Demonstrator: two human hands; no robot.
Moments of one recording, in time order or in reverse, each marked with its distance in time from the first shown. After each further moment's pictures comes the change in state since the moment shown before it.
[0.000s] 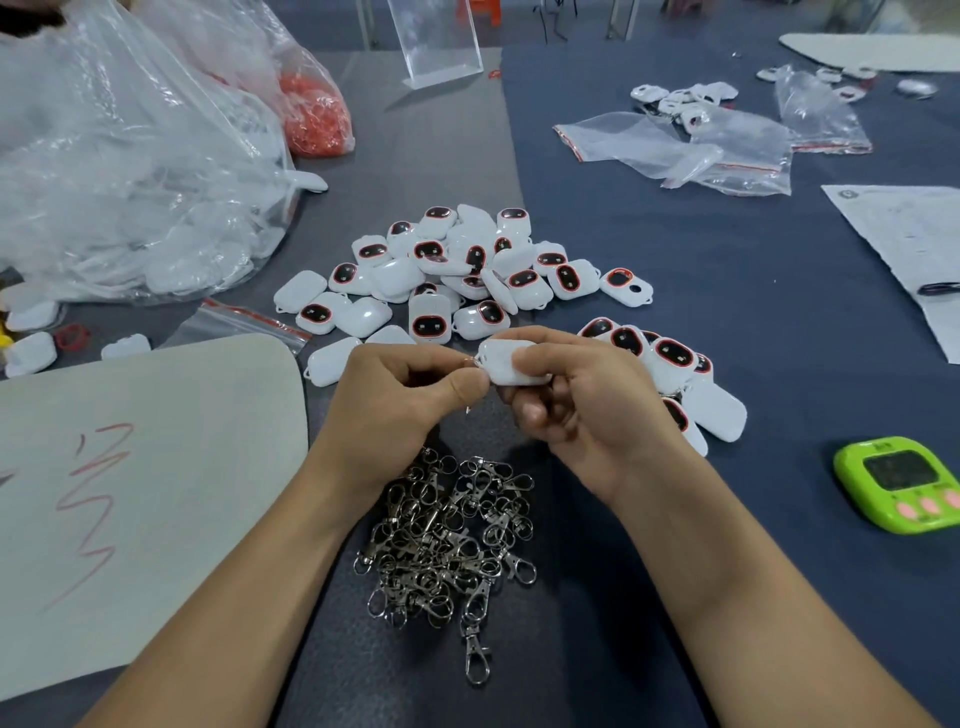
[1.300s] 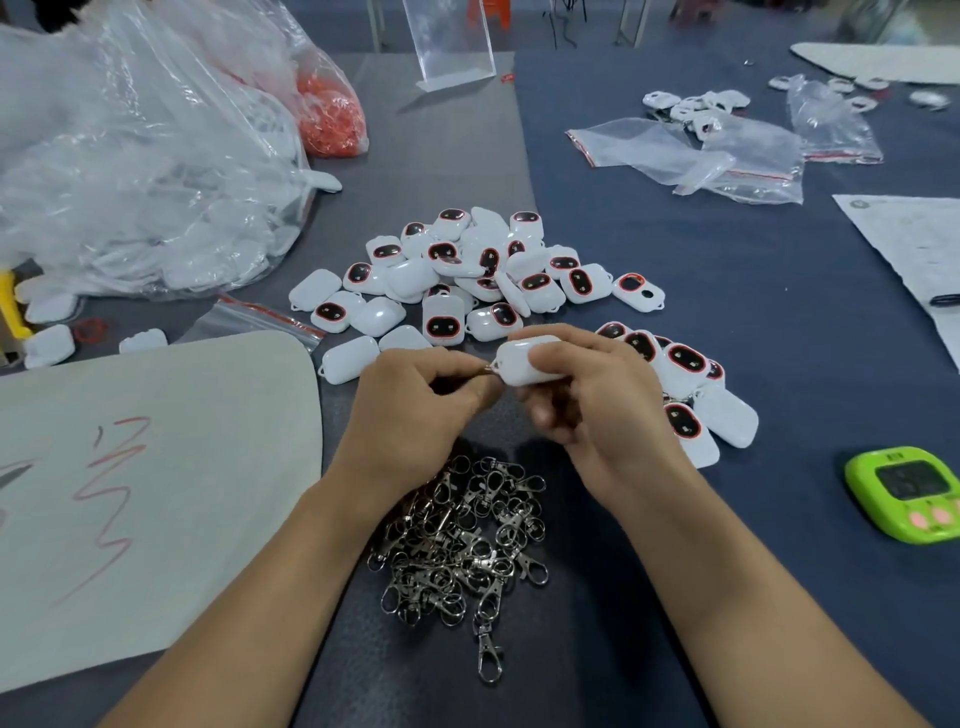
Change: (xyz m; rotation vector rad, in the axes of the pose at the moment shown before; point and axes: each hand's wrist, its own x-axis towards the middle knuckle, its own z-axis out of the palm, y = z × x) left_hand 0.000 -0.004 0.003 0.400 0.079 0.082; right_hand -0.001 0.005 0.005 -0.090 0.123 -0.161
